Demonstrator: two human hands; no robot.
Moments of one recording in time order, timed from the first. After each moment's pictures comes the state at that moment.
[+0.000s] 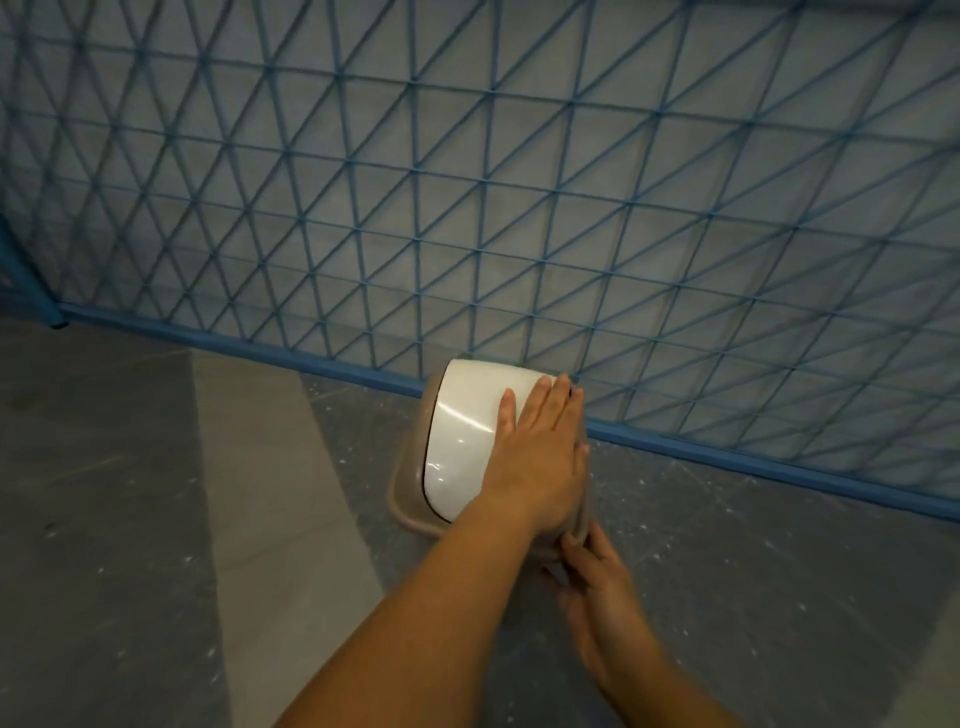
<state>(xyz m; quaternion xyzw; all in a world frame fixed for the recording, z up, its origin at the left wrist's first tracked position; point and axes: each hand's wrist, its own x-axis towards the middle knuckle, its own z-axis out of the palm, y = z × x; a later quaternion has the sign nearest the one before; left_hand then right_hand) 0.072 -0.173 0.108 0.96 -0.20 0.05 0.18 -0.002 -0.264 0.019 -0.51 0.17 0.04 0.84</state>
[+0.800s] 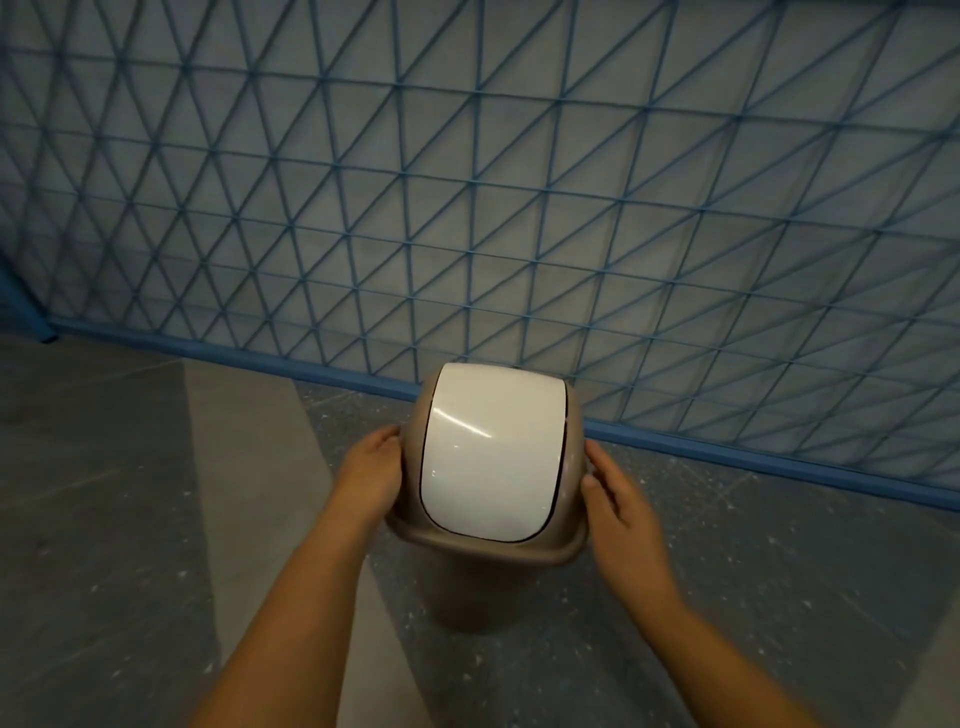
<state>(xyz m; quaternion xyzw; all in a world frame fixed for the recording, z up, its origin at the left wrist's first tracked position) 0.076 -0.058 0.090 0.79 0.20 -0.05 0.57 0.027 -0.285 0.062 -0.79 0.04 -0.10 0.60</state>
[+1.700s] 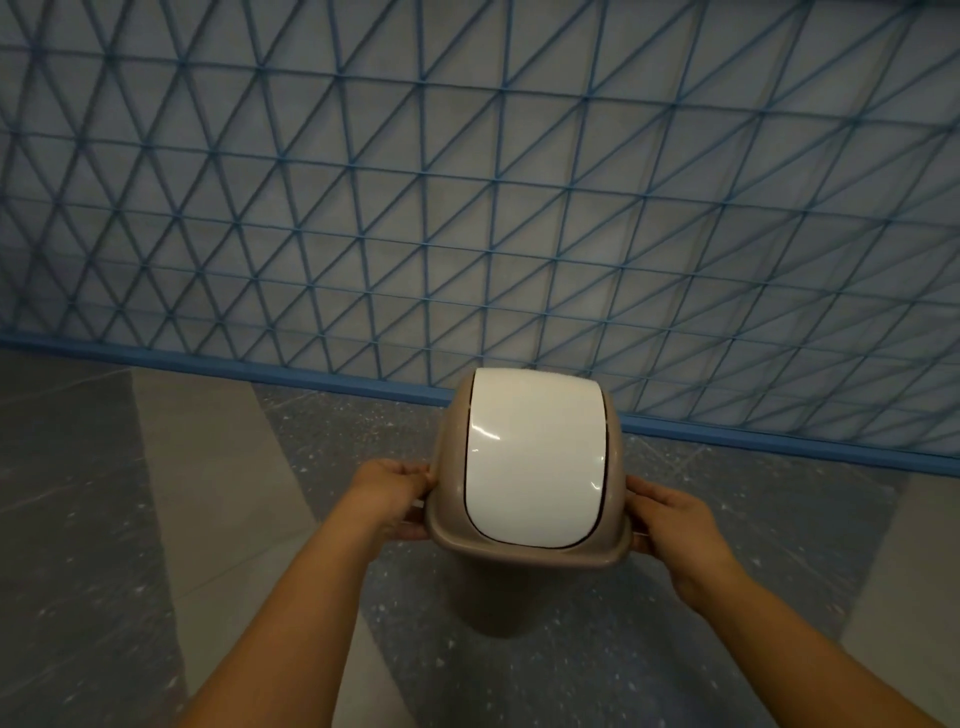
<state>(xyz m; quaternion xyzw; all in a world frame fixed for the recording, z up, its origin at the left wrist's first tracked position) 0.060 -0.097 0.090 0.71 0.21 -0.21 0.63 0.010 -0.365 0.062 -0.72 0.27 0.01 0.64</state>
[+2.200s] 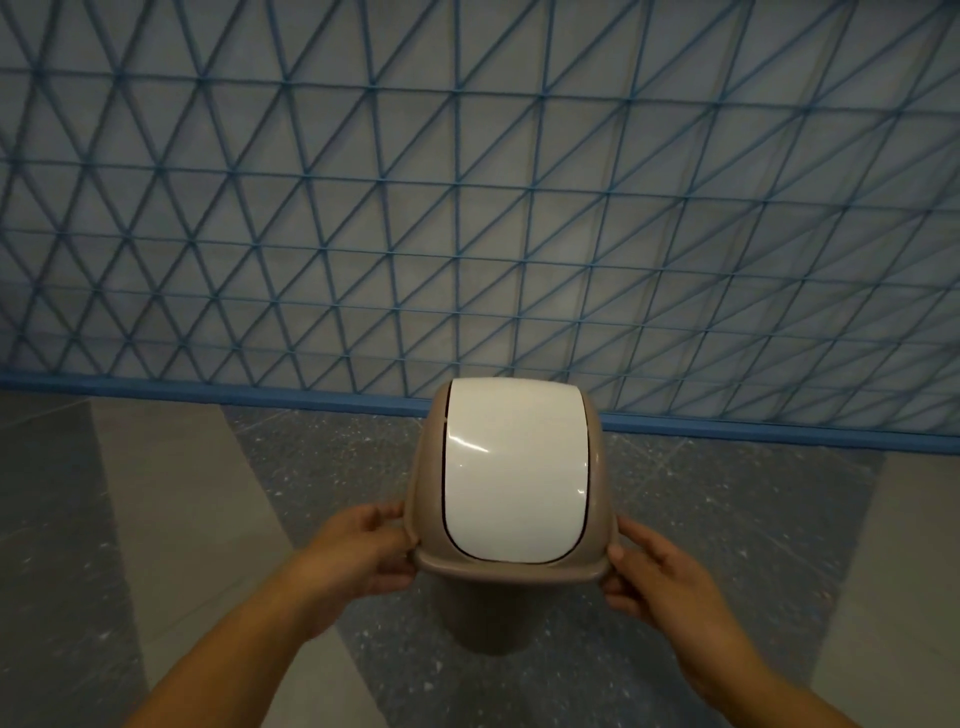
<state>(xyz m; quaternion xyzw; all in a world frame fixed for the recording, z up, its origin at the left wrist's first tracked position) 0.037 -0.086 0.080 0.71 0.11 -0.28 0.63 -0.037 -0.366 0.050 -0.70 0.23 0.03 0.68</state>
